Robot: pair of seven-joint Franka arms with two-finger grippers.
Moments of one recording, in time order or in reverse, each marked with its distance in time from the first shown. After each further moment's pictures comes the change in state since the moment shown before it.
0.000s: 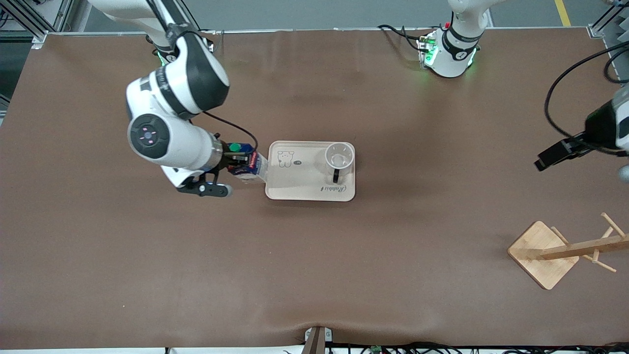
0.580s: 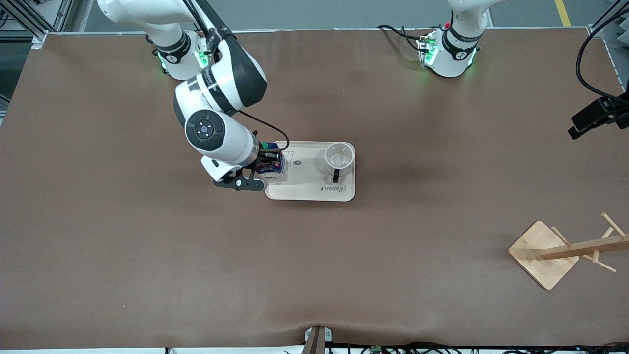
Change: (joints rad) left arm -0.082 -0.118 0.145 -0.014 -0.003 -0.096 0.186; right arm 0.097 0.052 -0.002 -0.044 0.000 0.140 0.057
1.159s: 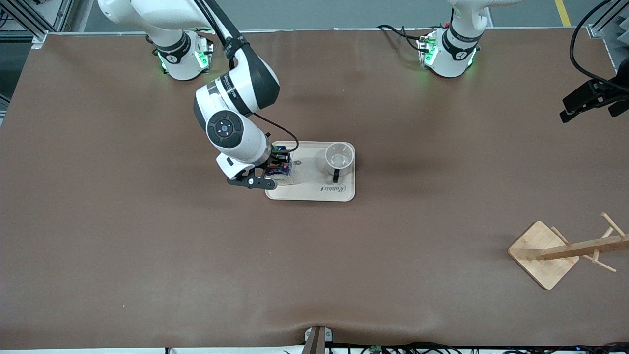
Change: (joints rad) left arm -0.293 -0.060 0.304 -0.067 -0.032 -0.026 0.105; right arm 0.045 0.008 -0.002 -0.073 0.000 0.097 0.036
